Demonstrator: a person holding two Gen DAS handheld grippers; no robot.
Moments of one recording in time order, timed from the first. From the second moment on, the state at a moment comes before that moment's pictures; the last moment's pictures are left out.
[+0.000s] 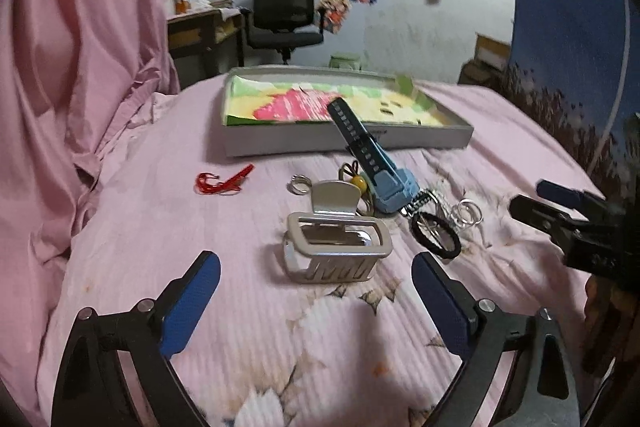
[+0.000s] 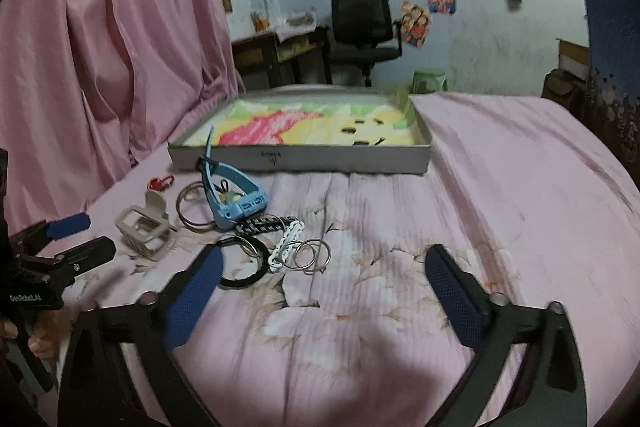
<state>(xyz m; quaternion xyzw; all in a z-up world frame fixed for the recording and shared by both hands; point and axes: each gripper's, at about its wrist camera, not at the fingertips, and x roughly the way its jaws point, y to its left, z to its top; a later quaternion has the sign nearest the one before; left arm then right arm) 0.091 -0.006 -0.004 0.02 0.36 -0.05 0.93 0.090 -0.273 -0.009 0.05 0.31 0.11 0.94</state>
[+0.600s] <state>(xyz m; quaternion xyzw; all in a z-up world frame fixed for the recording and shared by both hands) 0.141 -0.014 -0.023 0.04 0.42 -0.07 0.90 0.143 -0.241 -0.044 -0.02 0.42 0.16 0.89</state>
